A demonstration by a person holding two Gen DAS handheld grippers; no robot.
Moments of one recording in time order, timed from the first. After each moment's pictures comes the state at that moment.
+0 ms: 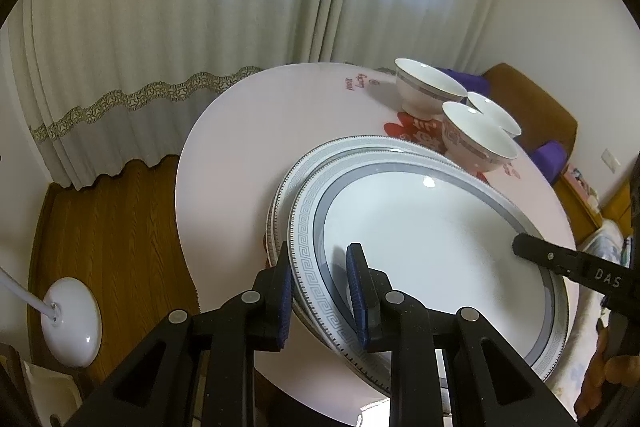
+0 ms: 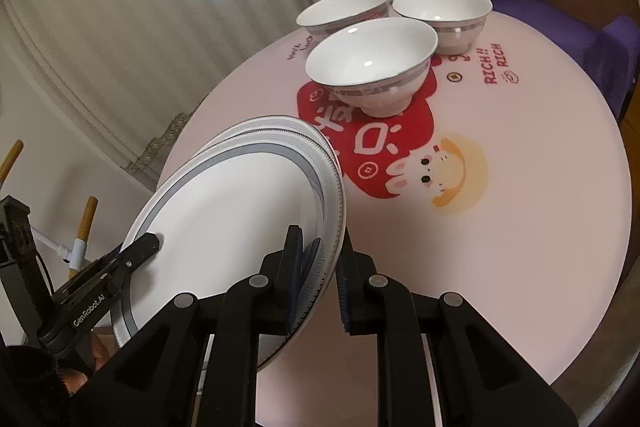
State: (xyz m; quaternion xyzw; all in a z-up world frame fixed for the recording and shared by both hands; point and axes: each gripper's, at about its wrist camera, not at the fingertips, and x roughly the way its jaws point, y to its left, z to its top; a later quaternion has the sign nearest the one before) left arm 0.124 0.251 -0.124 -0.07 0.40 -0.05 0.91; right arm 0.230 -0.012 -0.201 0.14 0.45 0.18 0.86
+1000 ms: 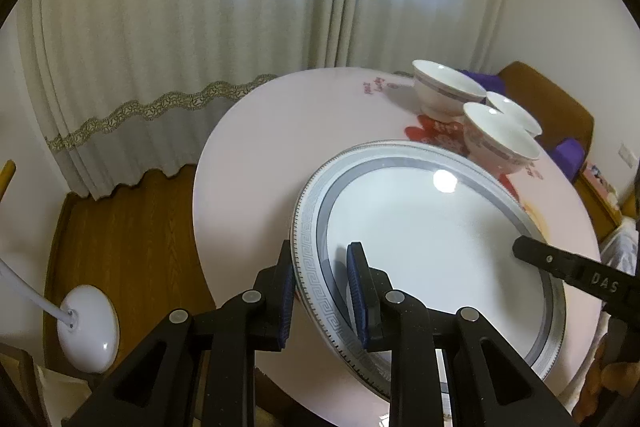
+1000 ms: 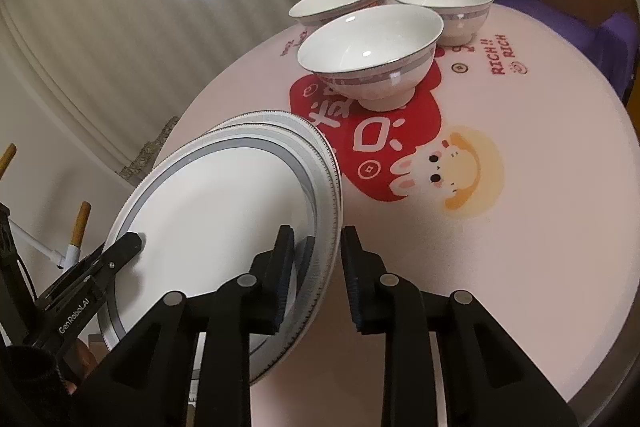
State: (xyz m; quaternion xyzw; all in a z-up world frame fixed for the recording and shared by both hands) left arm 0.136 0.246 -0.140 -0.05 0.39 -0.02 0.92; right arm 0.243 -0.003 -0.218 0.15 0.45 0.17 0.87
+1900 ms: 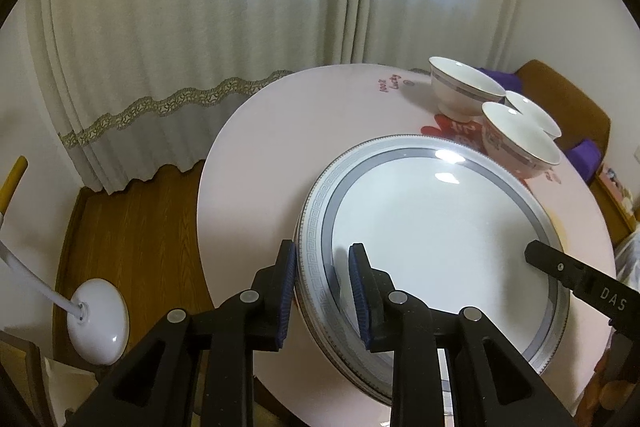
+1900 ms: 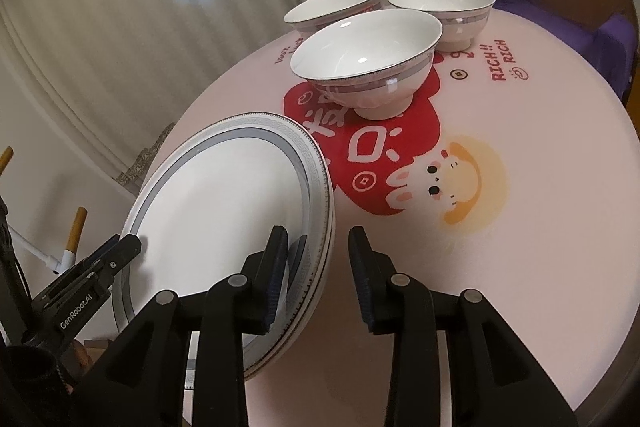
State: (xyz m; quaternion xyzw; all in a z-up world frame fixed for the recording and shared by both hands) left arm 0.152 0.237 -0.145 -0.04 0.40 0.01 0.92; right arm 0.241 -0.004 -0.221 0.15 0.43 0.16 0.88
